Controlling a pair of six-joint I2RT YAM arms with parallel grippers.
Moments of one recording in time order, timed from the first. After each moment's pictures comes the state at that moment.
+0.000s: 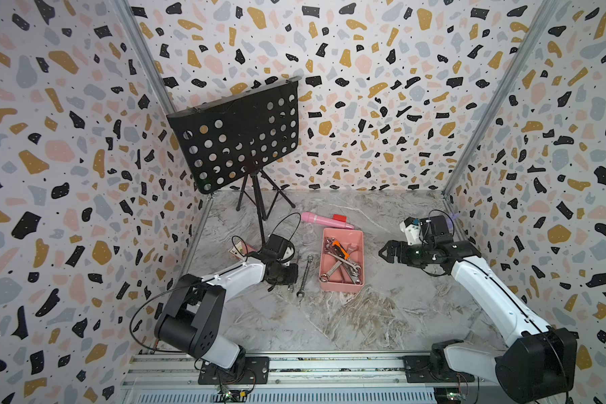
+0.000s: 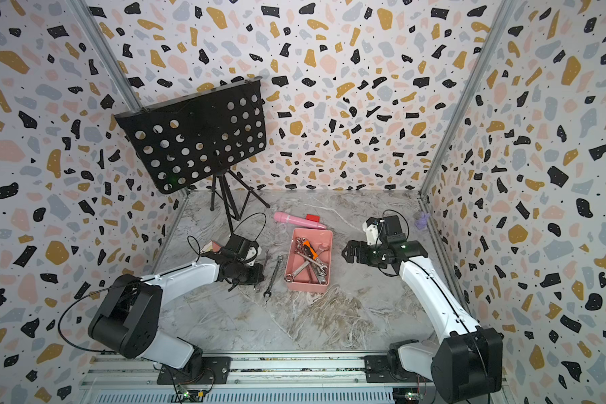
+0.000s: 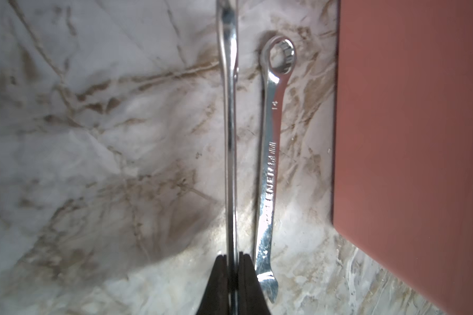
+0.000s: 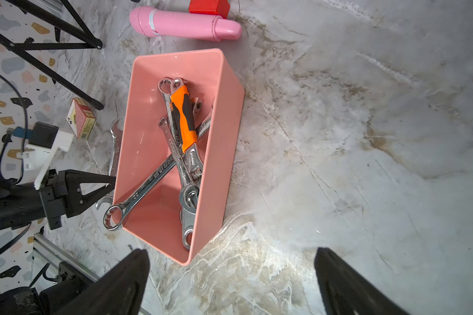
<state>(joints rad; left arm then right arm) -0.39 1.54 0.80 -0.43 0.28 -0.31 0.22 1.22 1.00 -0.74 -0.38 0.32</state>
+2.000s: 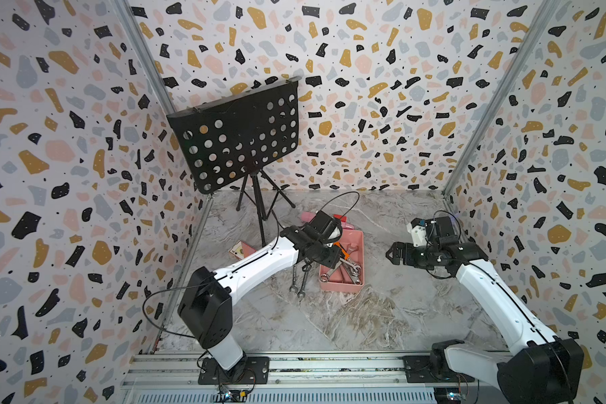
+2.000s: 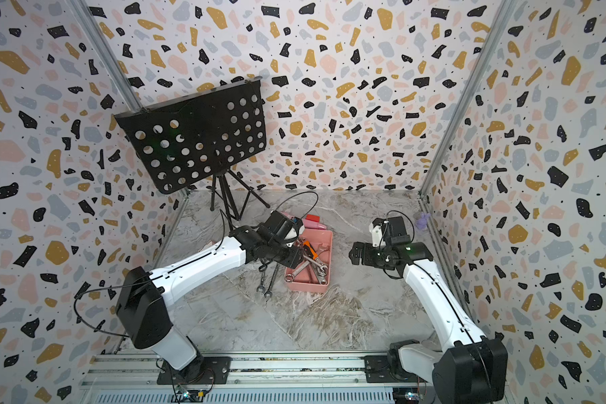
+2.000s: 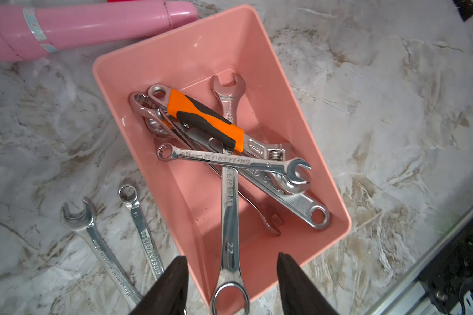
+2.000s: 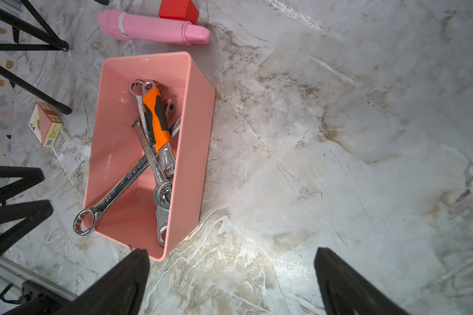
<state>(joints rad) -0.76 1.68 1.40 -0.74 0.05 -0.27 0.20 1.17 1.02 -0.82 -0.27 0.29</state>
